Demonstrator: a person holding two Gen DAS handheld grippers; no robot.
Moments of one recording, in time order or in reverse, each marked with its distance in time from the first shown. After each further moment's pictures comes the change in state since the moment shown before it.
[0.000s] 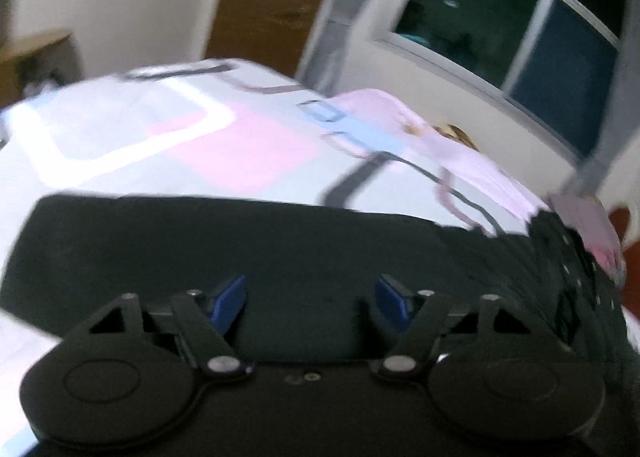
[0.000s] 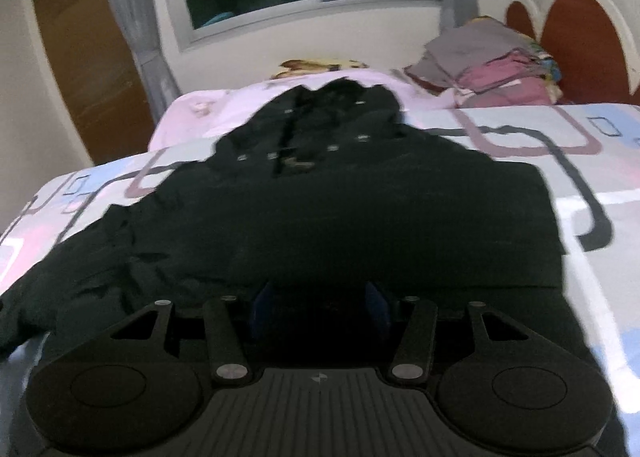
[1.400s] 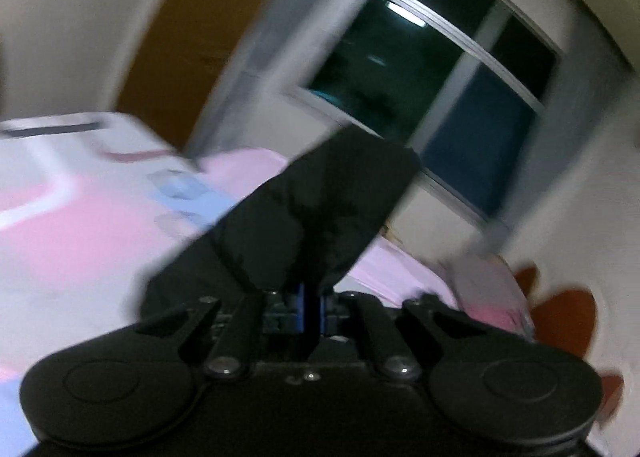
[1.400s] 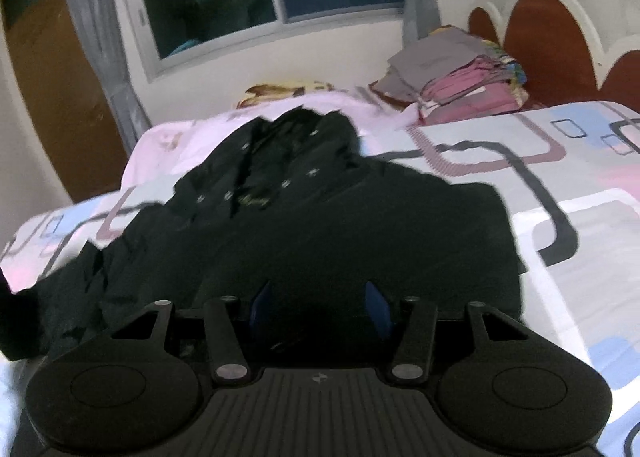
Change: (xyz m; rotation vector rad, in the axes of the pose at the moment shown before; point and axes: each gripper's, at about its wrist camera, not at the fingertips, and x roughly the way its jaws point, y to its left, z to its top) left arm 0.017 -0.135 0.054 0.022 -0.151 -0.351; right arm -0.019 -0.061 0.023 0.112 -0.085 -0.080
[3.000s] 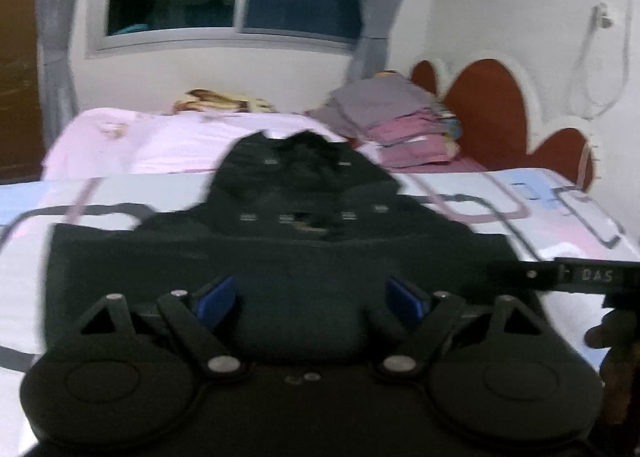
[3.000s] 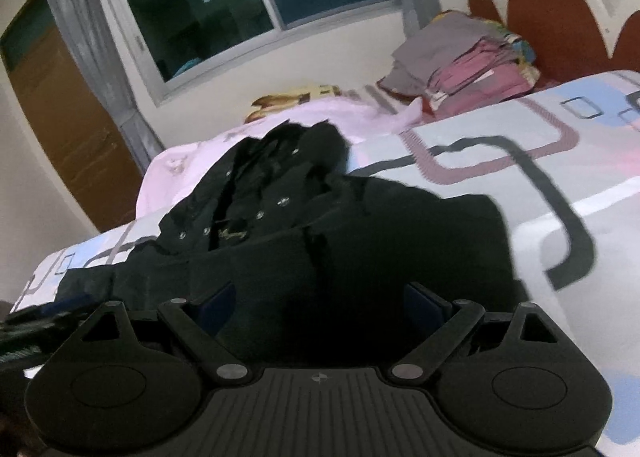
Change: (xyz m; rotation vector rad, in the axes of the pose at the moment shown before) left arm 0.067 -0.183 -0.123 0.545 0.319 -0.164; right arm 0.046 -0.050 0.030 0.083 0.031 0.115
